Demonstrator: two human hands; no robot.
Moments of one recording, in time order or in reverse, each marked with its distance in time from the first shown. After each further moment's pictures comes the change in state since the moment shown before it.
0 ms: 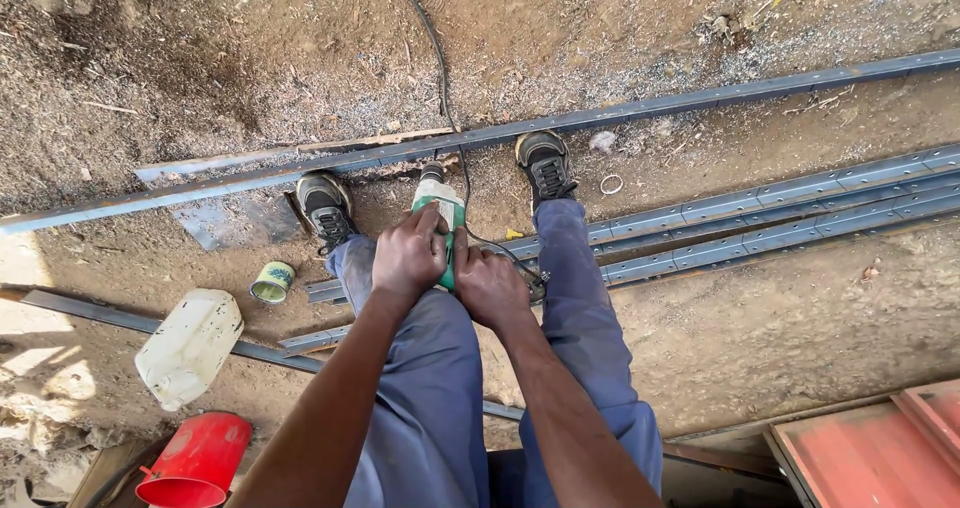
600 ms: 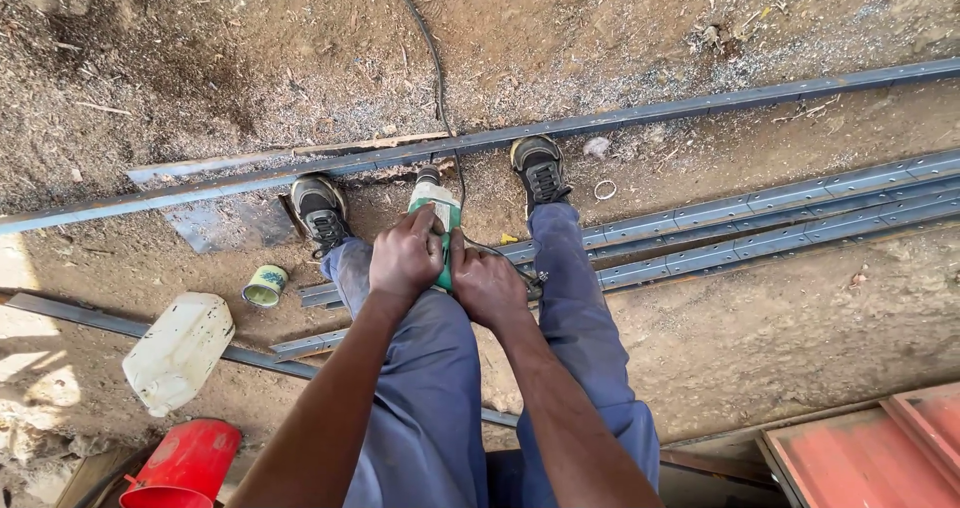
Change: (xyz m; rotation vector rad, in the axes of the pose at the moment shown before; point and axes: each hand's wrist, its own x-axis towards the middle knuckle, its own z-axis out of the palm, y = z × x) left_hand -0.007 -0.003 0.008 0.021 0.029 -0.029; right_hand 0.000 0.001 -0.012 -0.031 0.017 -0.025
